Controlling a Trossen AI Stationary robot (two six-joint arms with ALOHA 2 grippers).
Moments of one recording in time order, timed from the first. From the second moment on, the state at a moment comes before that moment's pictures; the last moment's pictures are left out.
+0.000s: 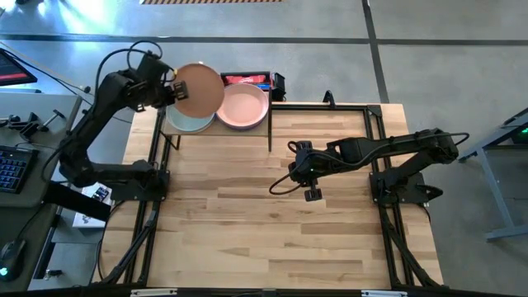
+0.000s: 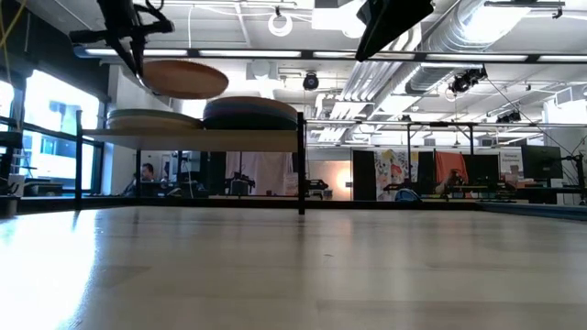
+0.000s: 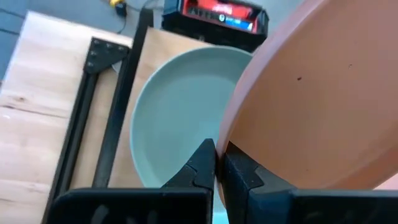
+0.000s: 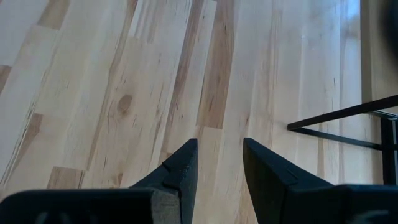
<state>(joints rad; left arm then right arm) 0.96 1.13 1.41 -1.29 -0.20 -0.78 0.12 1.48 1.36 -0.84 0.14 -0.15</state>
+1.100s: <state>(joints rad) 1.04 1.22 1.40 -1.49 -0.21 -0.77 0.12 1.48 1.36 -0.84 0.09 -0.13</state>
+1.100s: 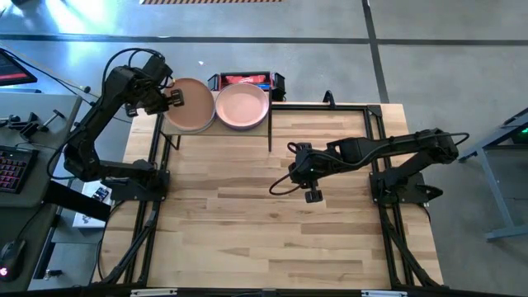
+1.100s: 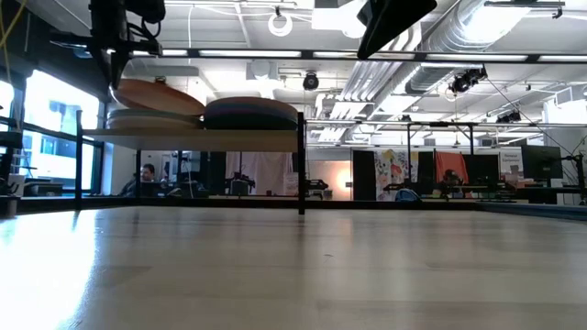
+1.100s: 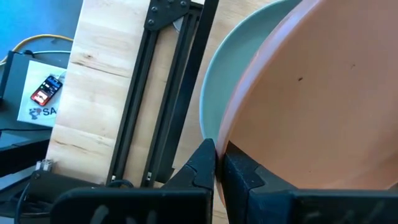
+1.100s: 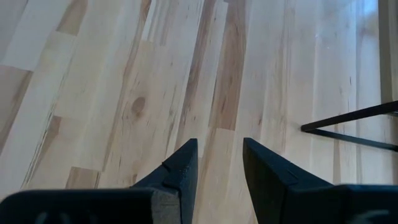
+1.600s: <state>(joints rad) 1.03 1.22 1.40 -1.49 -0.18 -0.70 0.12 1.48 1.36 -0.85 0.09 -0.13</state>
